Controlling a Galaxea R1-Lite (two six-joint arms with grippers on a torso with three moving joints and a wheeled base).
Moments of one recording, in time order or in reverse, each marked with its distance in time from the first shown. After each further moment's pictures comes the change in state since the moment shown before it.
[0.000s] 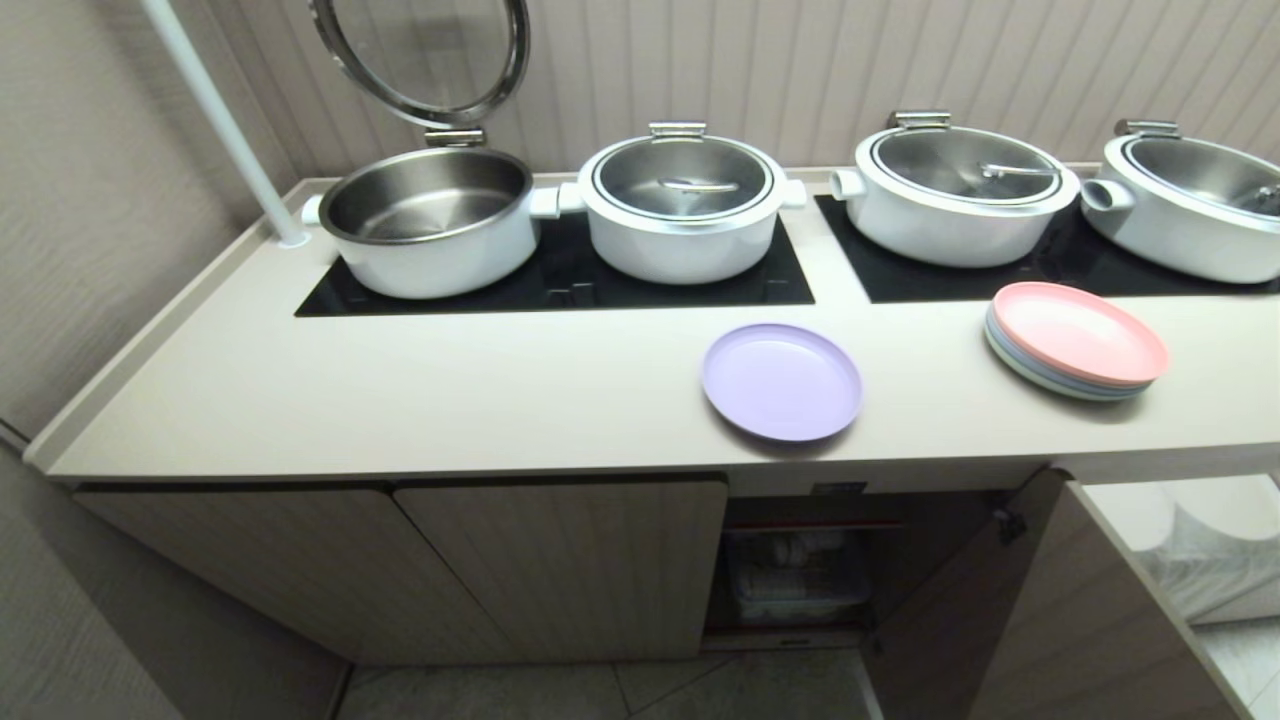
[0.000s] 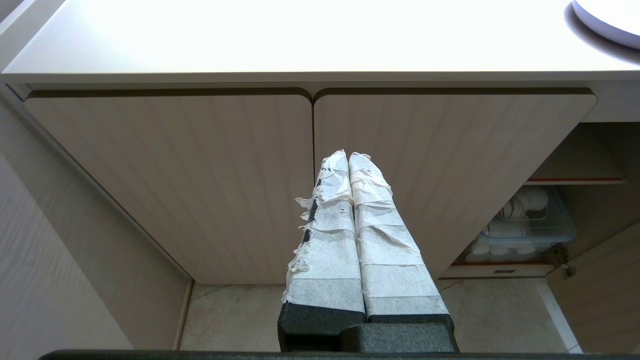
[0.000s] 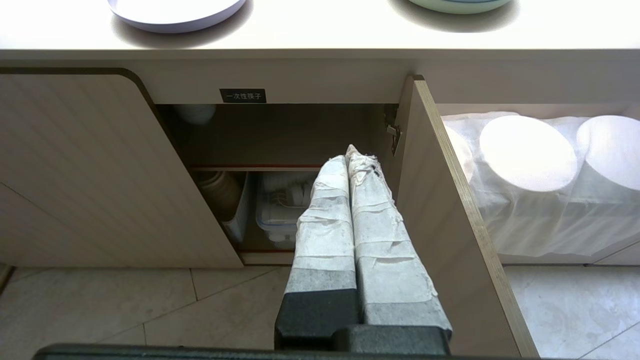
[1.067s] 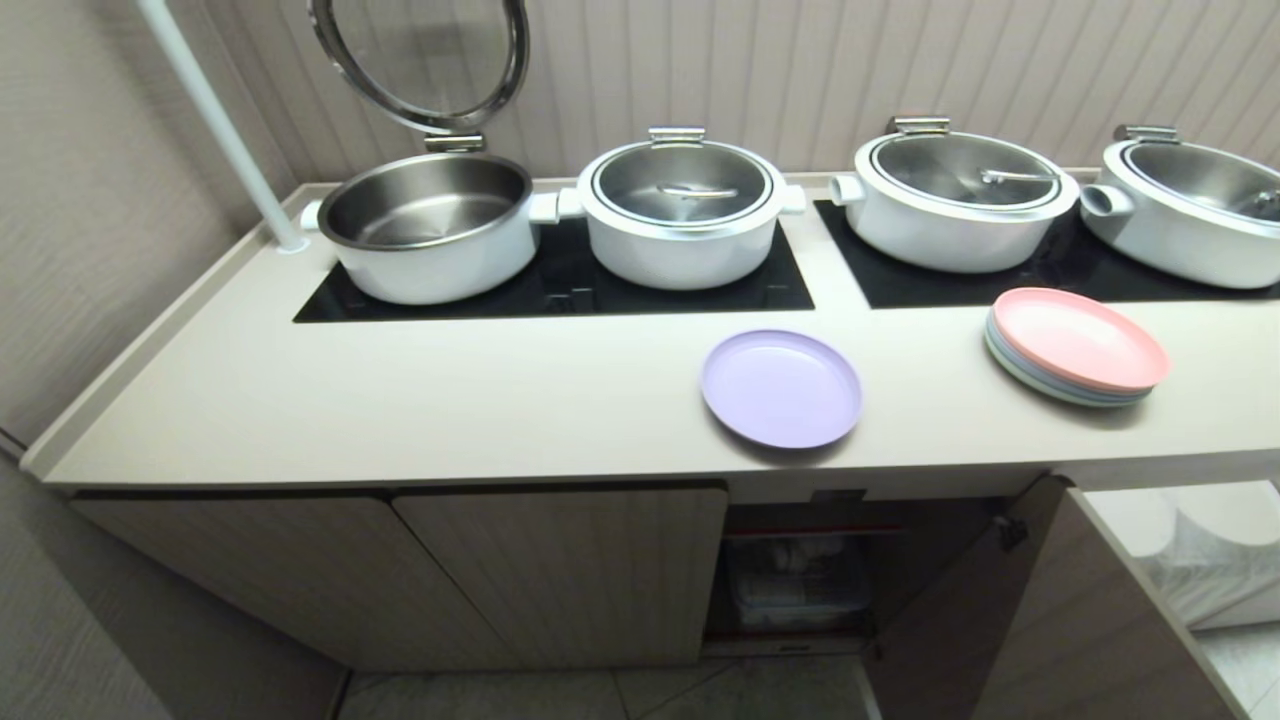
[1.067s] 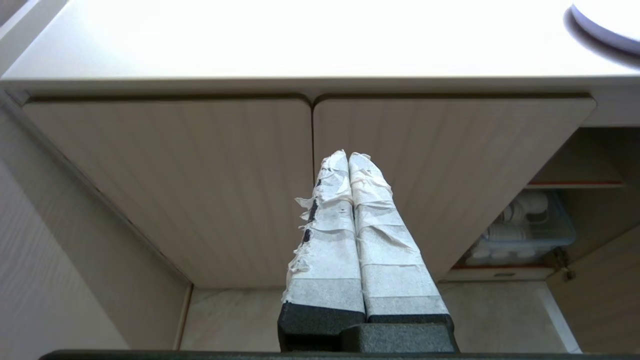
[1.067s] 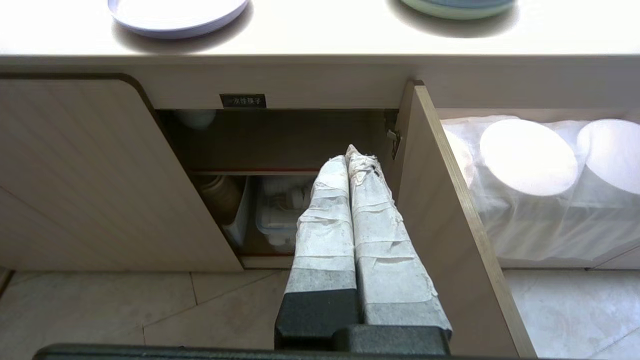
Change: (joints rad) left arm 0.000 0.000 0.000 0.000 0.000 0.001; right arm 0.003 0.000 0.001 0.000 0.000 0.000
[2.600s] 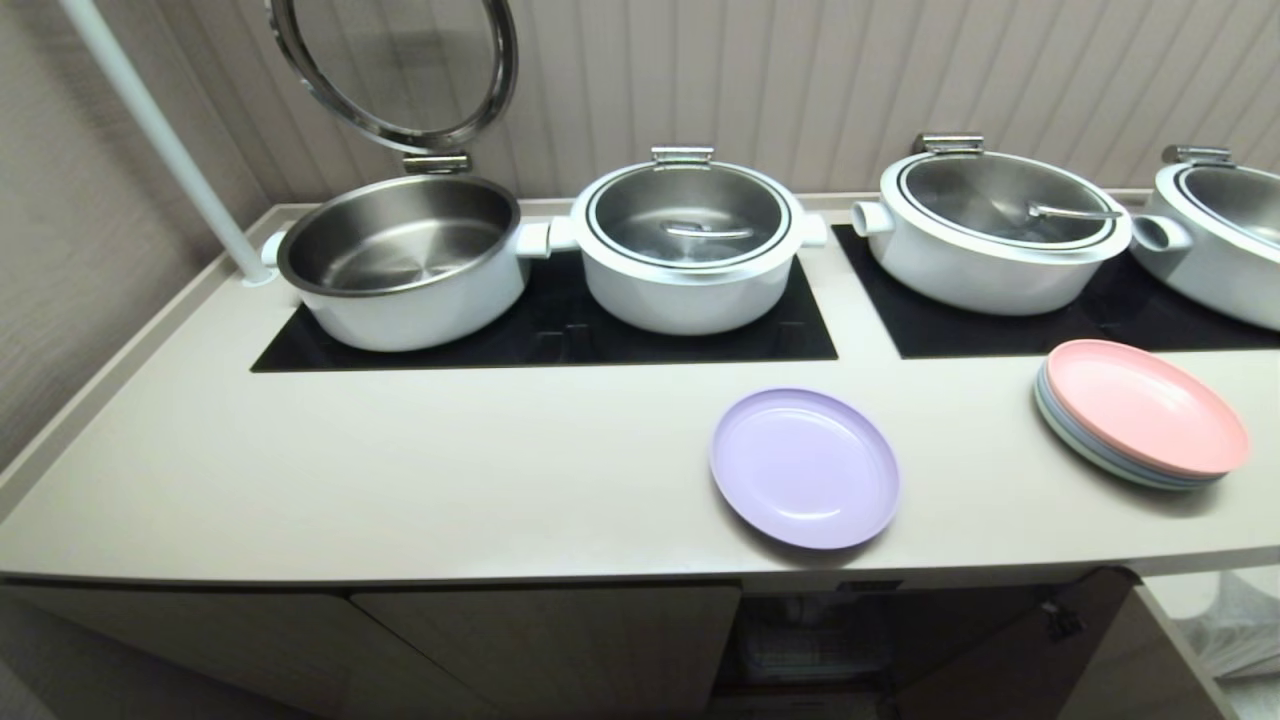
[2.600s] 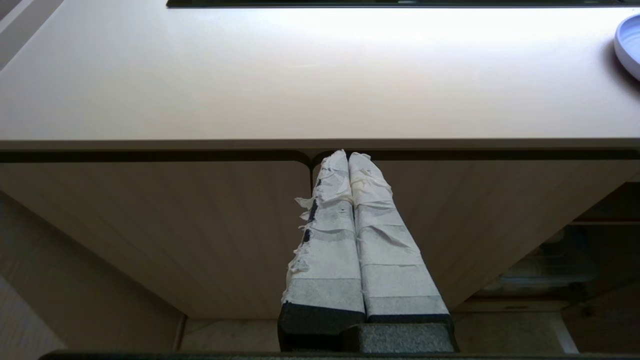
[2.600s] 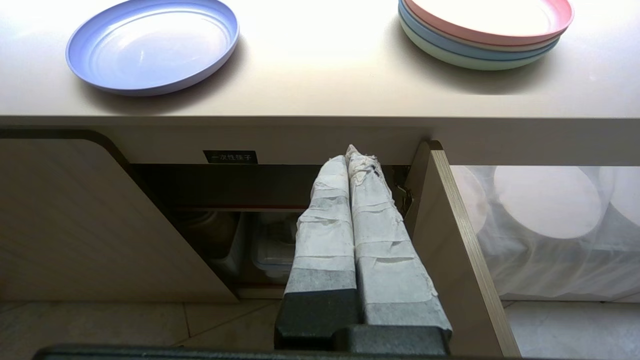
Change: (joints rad) left arm 0.000 0.000 0.000 0.001 0.000 0.000; right arm 0.000 0.001 0.000 0.000 0.000 0.000
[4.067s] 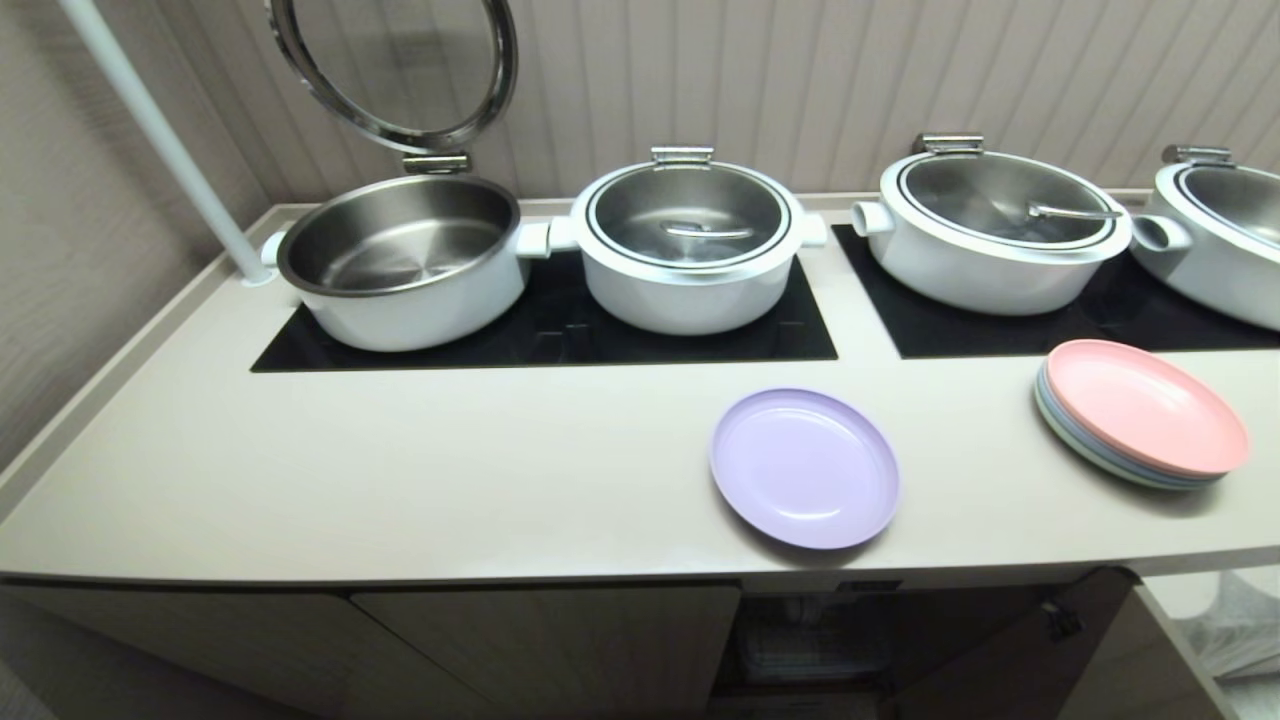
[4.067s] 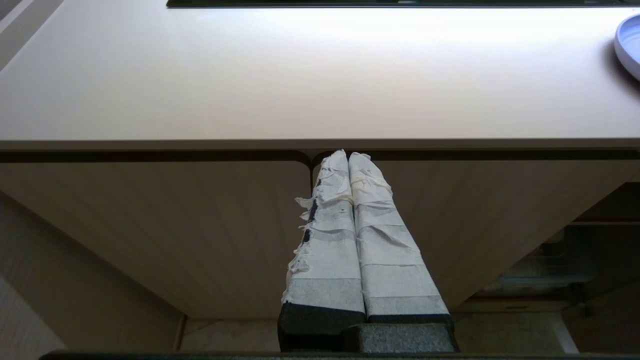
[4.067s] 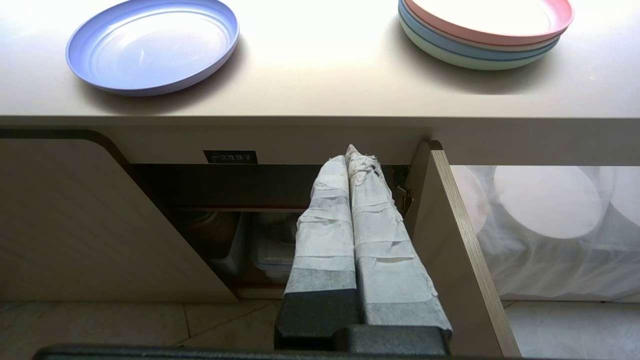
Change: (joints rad) left arm 0.000 0.000 0.000 0.000 0.000 0.000; right arm 0.000 0.000 0.000 0.000 0.000 0.000
